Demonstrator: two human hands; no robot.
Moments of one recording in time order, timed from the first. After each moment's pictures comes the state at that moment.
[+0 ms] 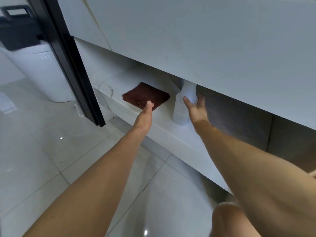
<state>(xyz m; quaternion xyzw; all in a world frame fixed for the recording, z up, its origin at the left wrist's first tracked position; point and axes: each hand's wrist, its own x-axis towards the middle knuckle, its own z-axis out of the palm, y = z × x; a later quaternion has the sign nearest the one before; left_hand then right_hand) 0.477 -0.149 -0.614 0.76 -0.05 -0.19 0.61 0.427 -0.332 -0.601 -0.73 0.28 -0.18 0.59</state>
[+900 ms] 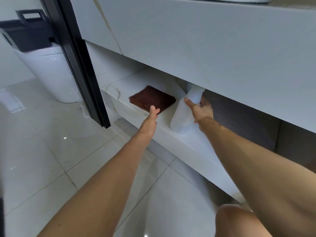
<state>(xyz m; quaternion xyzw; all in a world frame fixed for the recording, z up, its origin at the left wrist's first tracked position) 0.464 -0.138 -0.609 0.72 -0.04 -0.23 0.65 0.442 -0.325 -0.585 -0.74 0.30 -0.18 0.58</state>
